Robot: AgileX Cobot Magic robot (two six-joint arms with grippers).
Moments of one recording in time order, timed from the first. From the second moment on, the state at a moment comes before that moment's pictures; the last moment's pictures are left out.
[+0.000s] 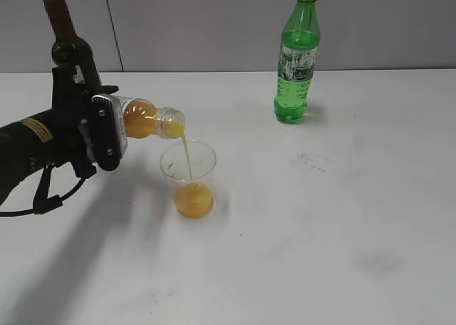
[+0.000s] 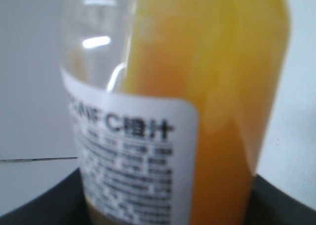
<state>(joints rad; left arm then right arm) -0.38 1.83 -0.61 -0.03 -0.82 1.46 0.05 -0.01 -0.50 0.07 1.04 -0.06</state>
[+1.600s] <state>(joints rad) -0.38 1.83 -0.61 -0.03 -0.82 1.49 0.05 -0.01 -0.50 0.07 1.04 -0.06</state>
